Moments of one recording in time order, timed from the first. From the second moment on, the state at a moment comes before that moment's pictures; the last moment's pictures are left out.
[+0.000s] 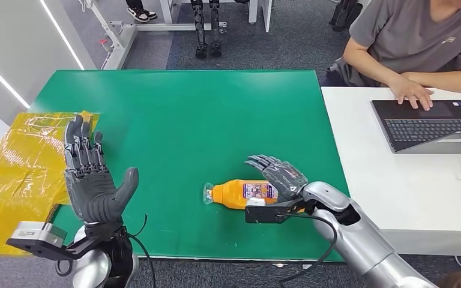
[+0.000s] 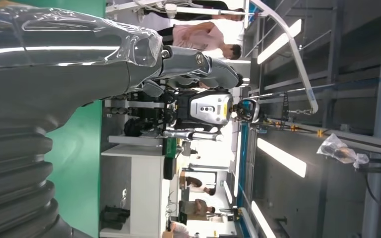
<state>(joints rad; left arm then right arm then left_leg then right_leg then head) -0.04 -0.15 -0.35 -1.77 -0.03 0.42 -0.70 -0.52 -0.24 0.75 -1.21 0.78 0.18 -0.21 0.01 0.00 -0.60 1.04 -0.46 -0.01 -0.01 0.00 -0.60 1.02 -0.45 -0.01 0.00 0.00</state>
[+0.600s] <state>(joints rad) -0.07 -0.15 -0.38 -1.72 0.00 0.42 -0.70 -0.60 -0.35 0.81 -1.11 0.72 0.20 -0.18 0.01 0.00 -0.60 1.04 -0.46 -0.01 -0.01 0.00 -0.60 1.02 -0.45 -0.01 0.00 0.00</state>
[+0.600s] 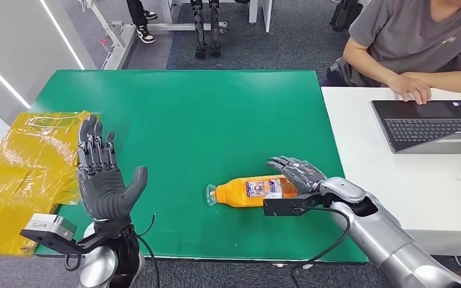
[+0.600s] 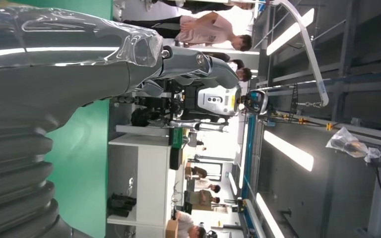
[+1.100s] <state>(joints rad) -0.09 -0.15 -0.39 -1.69 0.02 0.40 -0.70 -0.64 -0.29 0.83 -0.92 0.68 0.20 -0.20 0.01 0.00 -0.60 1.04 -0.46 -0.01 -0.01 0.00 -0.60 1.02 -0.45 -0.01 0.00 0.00</state>
